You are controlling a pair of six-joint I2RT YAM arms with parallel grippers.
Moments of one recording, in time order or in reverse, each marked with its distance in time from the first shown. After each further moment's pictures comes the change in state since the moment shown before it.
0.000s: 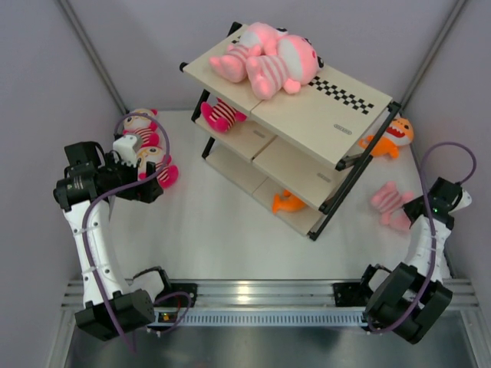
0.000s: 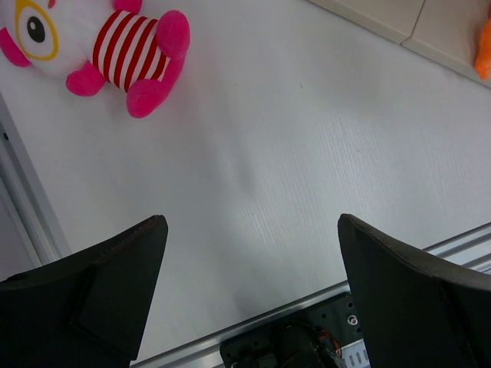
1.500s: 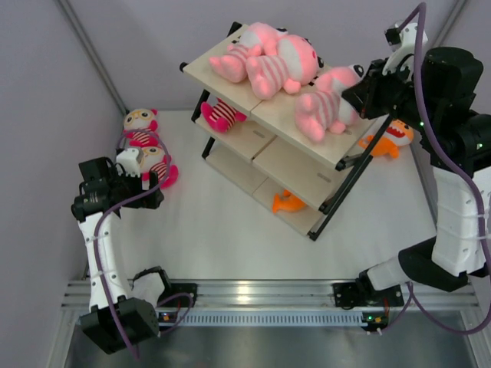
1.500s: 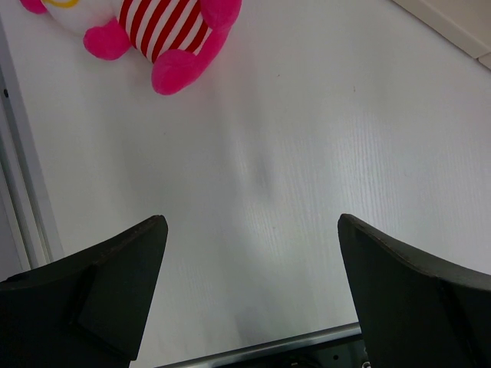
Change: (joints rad) left arm 0.000 -0.100 -0.303 0.270 -0.122 -0.122; right arm 0.993 0.449 1.809 -0.752 -0.169 -0.419
